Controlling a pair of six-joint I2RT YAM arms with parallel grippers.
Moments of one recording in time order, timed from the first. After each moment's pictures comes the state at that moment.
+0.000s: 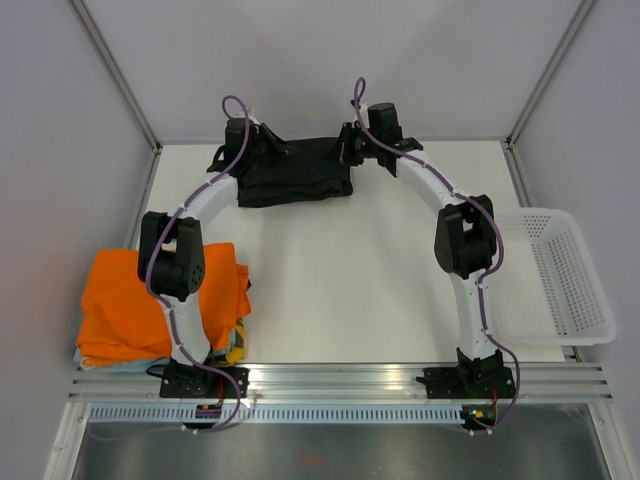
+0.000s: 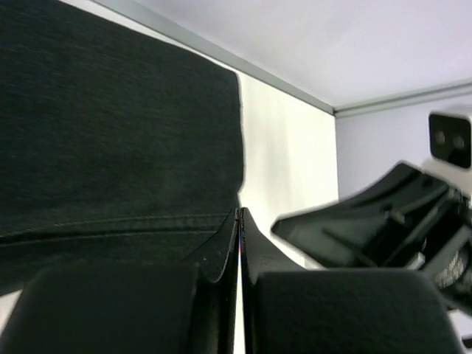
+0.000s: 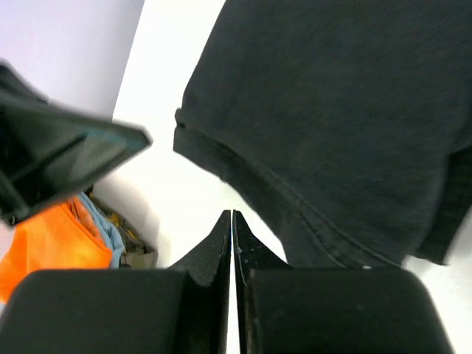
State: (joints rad) left arm -0.24 1.95 1.53 0.06 0.28 -0.85; right arm 0.35 2.27 2.06 -0.29 -0.52 0.52
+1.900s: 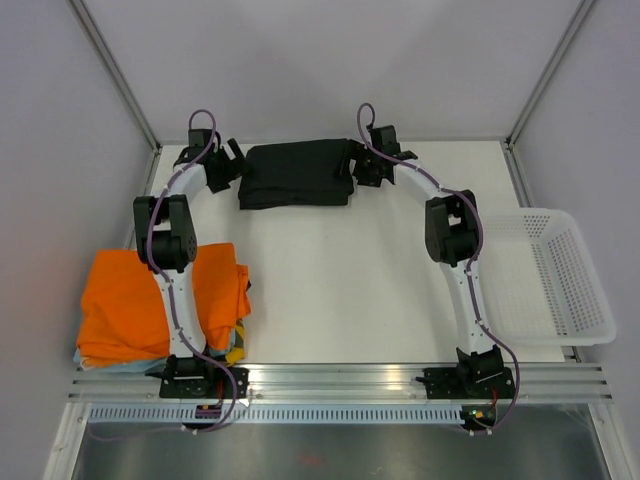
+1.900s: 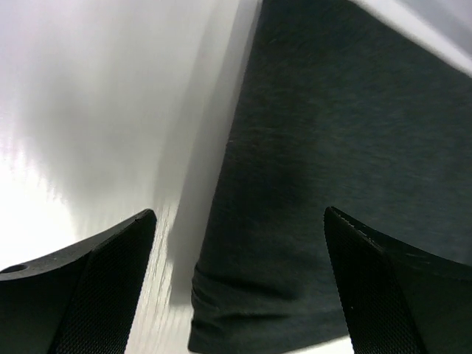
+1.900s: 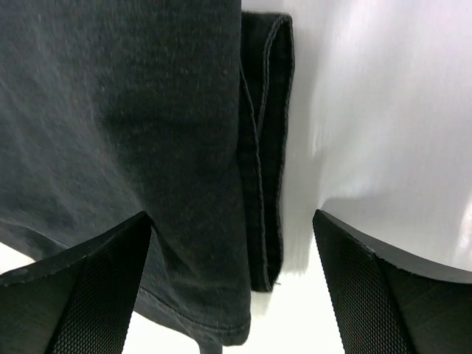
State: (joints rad) left arm 0.04 2.21 1.76 -0.32 0.20 -0.48; right arm 0.31 2.50 2.11 -0.36 -0.26 0.52
